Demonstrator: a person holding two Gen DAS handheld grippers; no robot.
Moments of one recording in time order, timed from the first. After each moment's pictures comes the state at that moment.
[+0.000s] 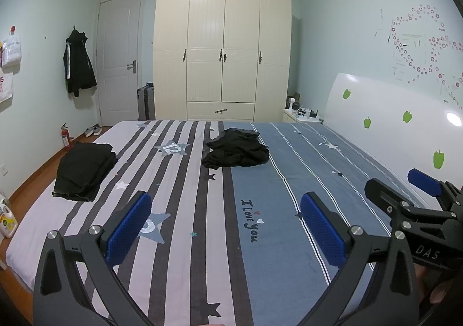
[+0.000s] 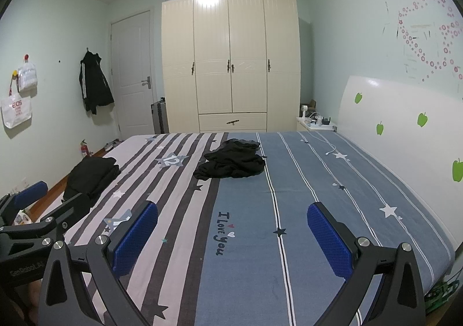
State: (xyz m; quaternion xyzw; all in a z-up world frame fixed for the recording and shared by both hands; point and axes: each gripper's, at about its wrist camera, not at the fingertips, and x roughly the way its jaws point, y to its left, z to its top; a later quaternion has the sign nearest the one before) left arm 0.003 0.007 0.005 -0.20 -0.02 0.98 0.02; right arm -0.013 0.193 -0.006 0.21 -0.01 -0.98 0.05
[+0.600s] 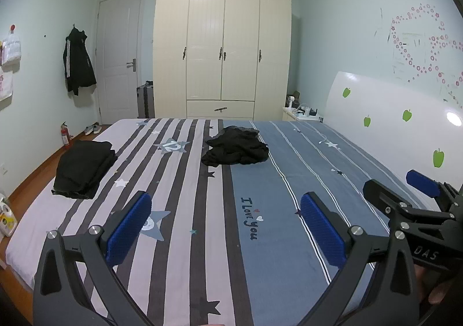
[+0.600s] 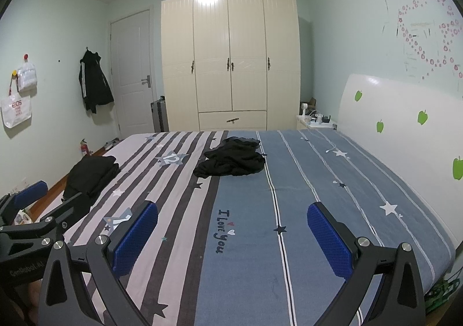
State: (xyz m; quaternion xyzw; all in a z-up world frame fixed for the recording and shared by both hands) left arm 0.006 0.007 0.005 -0.21 -0.03 0.98 0.02; right arm -0.009 0.191 -0.010 0.22 -0.01 -0.97 0.05
